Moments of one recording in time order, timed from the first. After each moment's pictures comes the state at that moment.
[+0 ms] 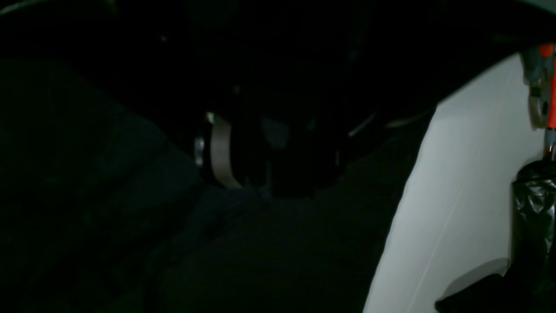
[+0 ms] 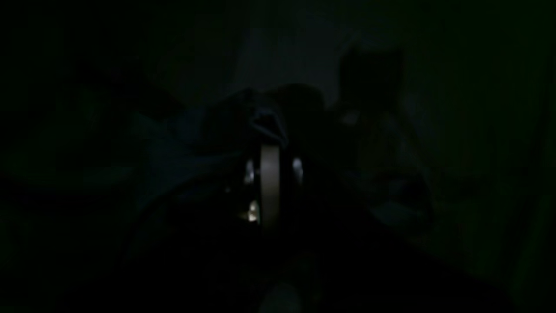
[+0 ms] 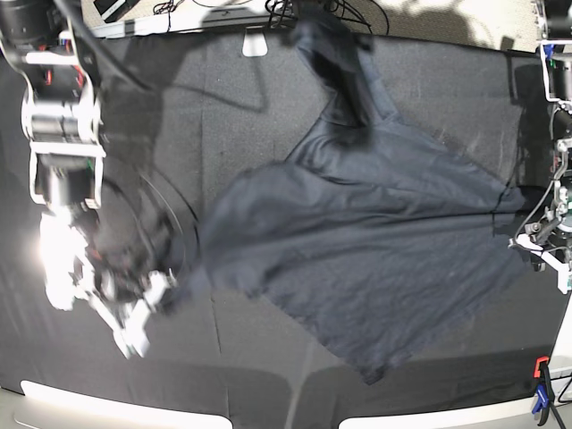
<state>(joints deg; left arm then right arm) -11.6 -27.8 -4.6 69.7 -14.3 -0.7 24.2 39.0 17.2 -0.3 43.4 14.0 33.8 -42.4</state>
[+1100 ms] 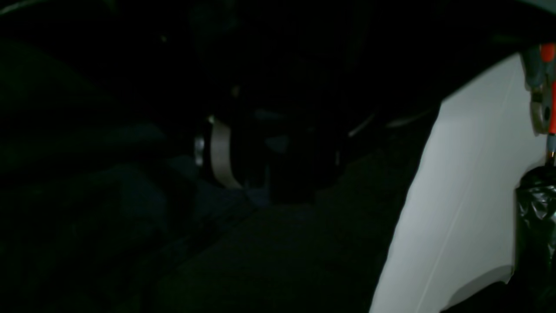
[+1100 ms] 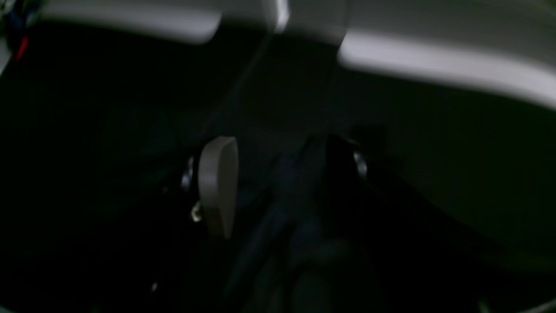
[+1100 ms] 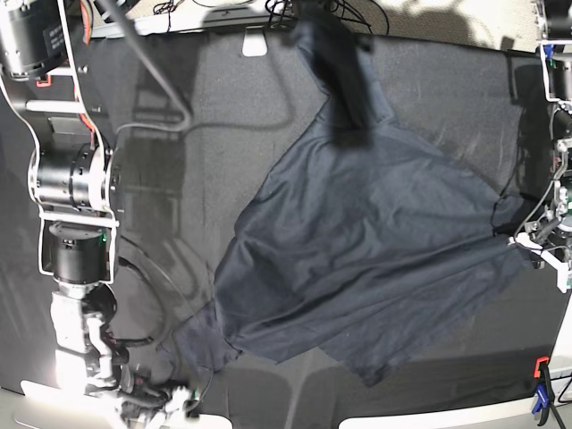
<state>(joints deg) -11.6 -27.8 -4.6 69.7 -14.3 -0.7 25.5 51.6 13.1 -0.3 43.2 21.8 32.4 -46.6</state>
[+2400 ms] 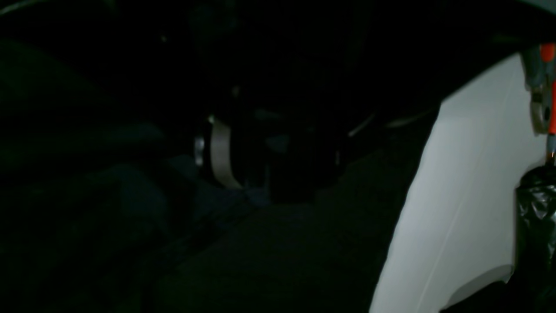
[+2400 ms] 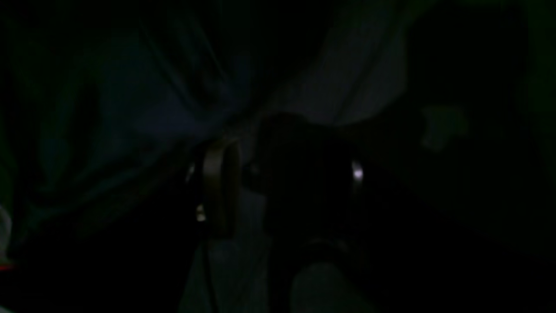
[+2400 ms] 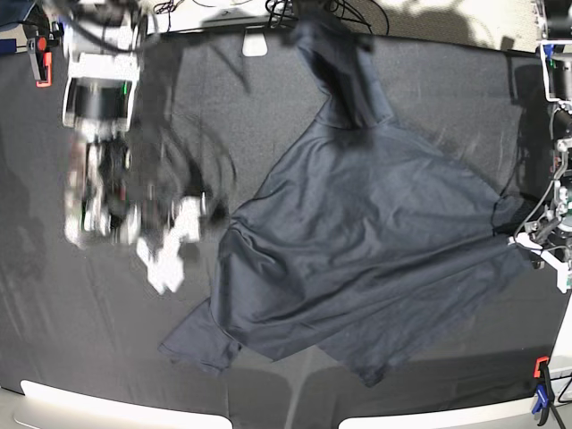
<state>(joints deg) -11.6 -27.8 -4.6 69.7 -14.3 -0.7 25.6 14.5 12.7 8.8 68.0 35.2 36.7 -69.6</state>
